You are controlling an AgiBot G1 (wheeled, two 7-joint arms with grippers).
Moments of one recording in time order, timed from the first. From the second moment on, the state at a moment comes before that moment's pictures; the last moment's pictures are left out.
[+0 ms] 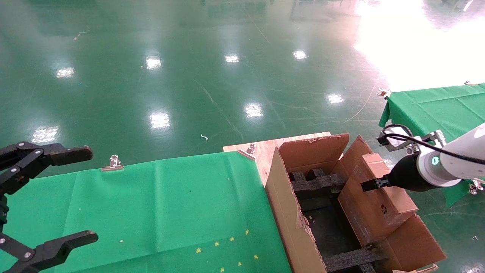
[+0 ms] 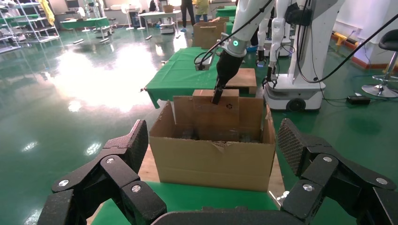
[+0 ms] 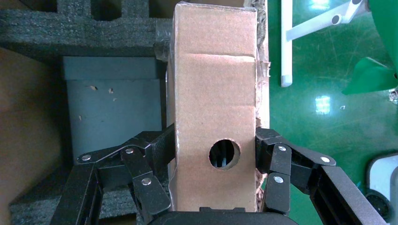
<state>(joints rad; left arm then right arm) -1.09 0.59 0.33 -1.27 0.69 1.47 -0.16 2.17 -0.49 -2.12 1.34 -1.83 -0.92 1.99</state>
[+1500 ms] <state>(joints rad) -1.09 0.59 0.34 -1.27 0.69 1.47 -0.16 1.82 -0.70 -2.14 0.98 -1.67 -0.75 1.91</state>
